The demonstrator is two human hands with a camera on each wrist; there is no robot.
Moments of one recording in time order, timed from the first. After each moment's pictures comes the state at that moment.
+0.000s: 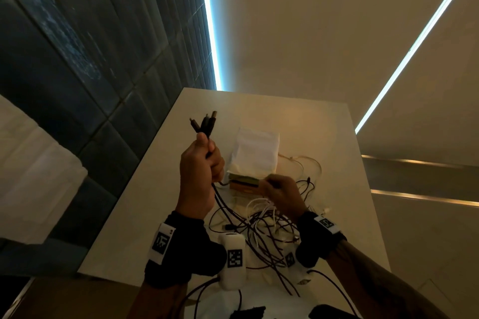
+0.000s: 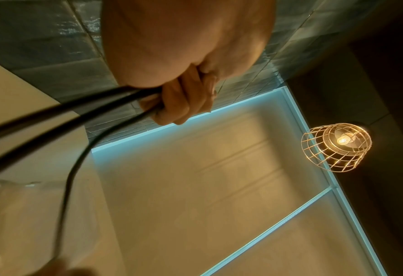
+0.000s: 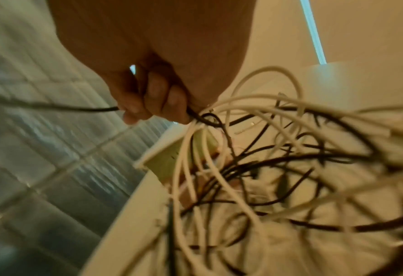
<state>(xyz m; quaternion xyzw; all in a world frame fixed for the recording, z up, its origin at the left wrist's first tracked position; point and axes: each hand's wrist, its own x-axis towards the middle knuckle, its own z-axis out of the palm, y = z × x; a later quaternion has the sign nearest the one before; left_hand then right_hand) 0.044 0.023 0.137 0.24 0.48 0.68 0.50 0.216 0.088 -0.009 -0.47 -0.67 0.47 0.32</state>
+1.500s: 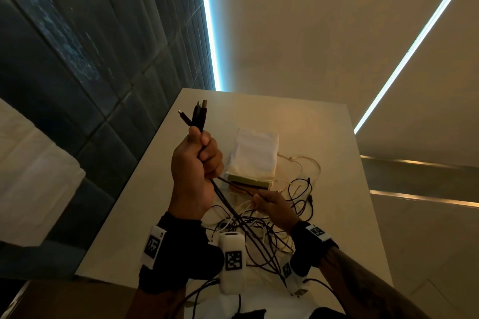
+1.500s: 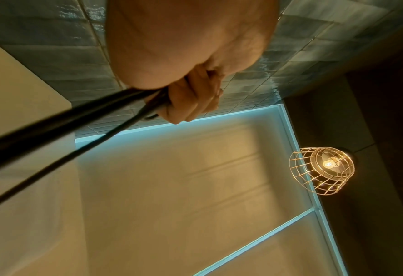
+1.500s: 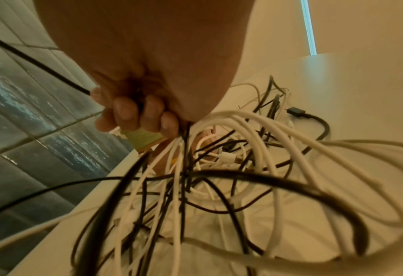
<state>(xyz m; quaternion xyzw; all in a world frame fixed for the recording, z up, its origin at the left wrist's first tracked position) 0.039 0.024 0.149 0.23 0.38 0.70 0.55 0.210 0.075 -0.048 -0.43 -0.65 0.57 0.25</state>
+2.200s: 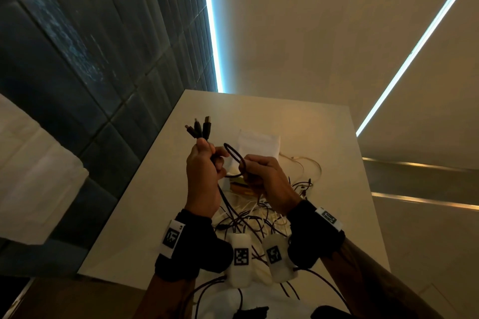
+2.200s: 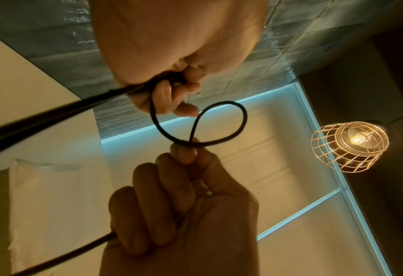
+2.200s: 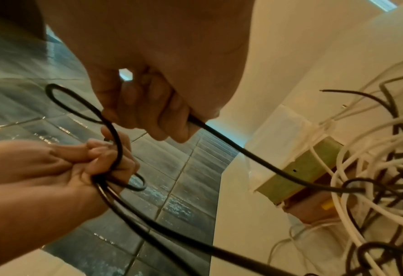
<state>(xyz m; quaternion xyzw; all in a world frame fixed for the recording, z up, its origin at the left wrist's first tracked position) 0.052 0.034 0.126 0.21 0.54 0.69 0.44 0.180 0.069 0.099 -0.31 -0.53 0.71 0.34</state>
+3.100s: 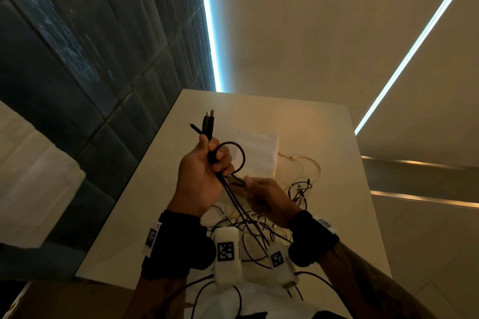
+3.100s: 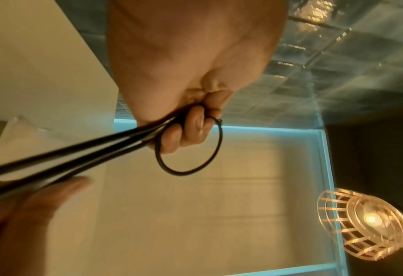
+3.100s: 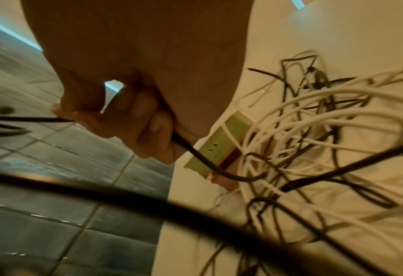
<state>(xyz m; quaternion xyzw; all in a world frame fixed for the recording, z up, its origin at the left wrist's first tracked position) 0.038 0.034 0.128 0.17 0.35 0.66 0.64 0.191 0.072 0.030 -0.33 -0.45 0.79 0.26</state>
